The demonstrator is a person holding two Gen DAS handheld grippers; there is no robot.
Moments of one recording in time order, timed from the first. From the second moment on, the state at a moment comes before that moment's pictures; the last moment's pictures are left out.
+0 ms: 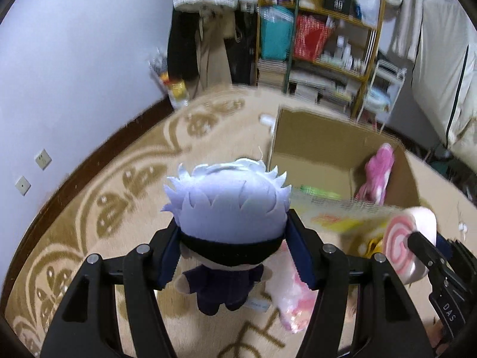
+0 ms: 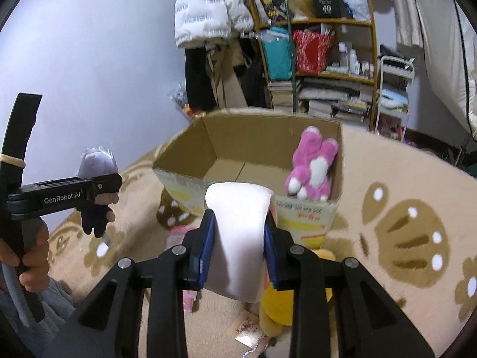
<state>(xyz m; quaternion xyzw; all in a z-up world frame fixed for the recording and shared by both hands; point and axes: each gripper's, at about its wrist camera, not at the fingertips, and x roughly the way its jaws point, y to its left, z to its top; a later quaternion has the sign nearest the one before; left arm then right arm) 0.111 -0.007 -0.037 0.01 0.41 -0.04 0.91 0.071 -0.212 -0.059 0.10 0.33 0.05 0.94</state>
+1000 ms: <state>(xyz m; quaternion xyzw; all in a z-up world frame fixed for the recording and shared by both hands) 0.129 -0.060 0.009 0.05 0.27 -0.09 0.96 0.078 -0.241 -0.015 0.11 0.24 0.03 0.96</state>
